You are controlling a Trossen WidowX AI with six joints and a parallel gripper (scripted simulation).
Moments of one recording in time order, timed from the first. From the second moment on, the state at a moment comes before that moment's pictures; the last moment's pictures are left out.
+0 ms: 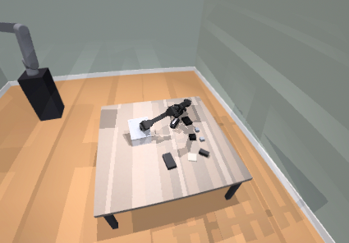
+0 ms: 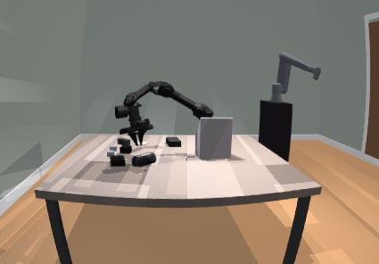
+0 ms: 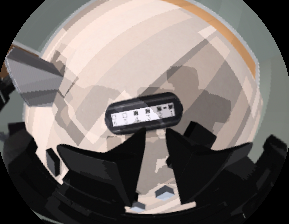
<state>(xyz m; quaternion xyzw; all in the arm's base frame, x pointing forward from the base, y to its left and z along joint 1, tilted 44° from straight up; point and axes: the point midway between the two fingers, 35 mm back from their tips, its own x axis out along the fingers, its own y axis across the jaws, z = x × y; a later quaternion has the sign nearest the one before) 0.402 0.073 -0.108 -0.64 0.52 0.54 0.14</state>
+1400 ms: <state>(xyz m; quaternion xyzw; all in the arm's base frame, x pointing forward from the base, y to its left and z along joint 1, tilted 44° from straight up) 0.414 0.092 -0.154 -0.51 0.69 0.03 0.51</state>
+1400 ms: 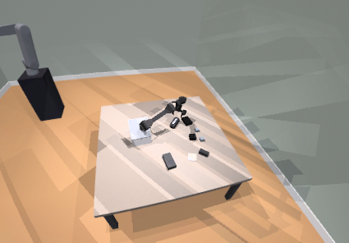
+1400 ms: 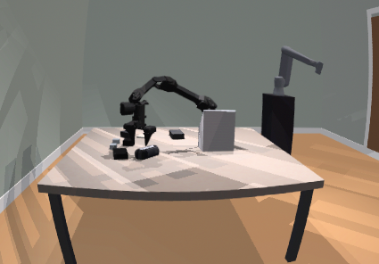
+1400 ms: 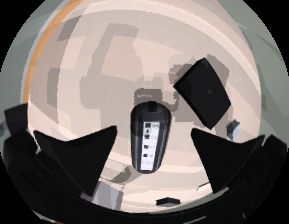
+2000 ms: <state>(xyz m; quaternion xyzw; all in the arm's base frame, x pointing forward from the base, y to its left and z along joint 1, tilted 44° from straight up) 0.417 0.073 -0.175 -0.51 0.69 0.02 0.51</state>
